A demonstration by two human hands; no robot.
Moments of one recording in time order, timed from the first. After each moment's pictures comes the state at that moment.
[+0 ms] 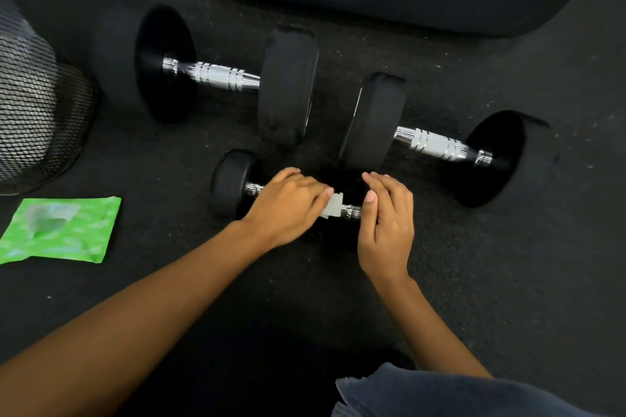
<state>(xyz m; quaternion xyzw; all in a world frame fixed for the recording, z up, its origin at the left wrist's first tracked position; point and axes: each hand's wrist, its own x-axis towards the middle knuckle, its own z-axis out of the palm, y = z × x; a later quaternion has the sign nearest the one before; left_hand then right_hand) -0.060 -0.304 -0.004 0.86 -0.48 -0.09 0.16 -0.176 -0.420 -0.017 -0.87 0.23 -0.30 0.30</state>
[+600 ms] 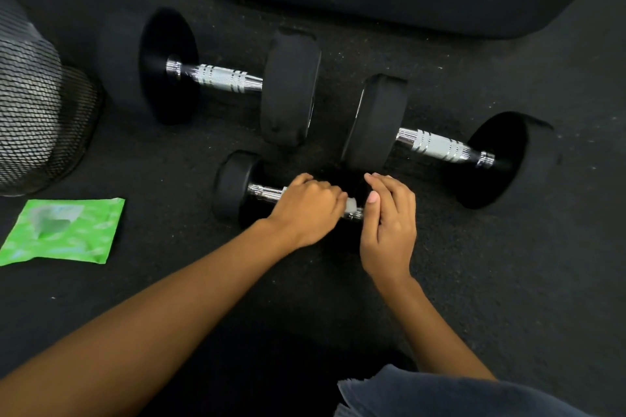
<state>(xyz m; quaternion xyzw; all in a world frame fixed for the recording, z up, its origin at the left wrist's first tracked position) -0.071 -0.331 -0.002 0.87 -0.47 -0.14 0.08 -0.174 -0.421 -0.019 -0.87 0.24 -0.31 0.30</state>
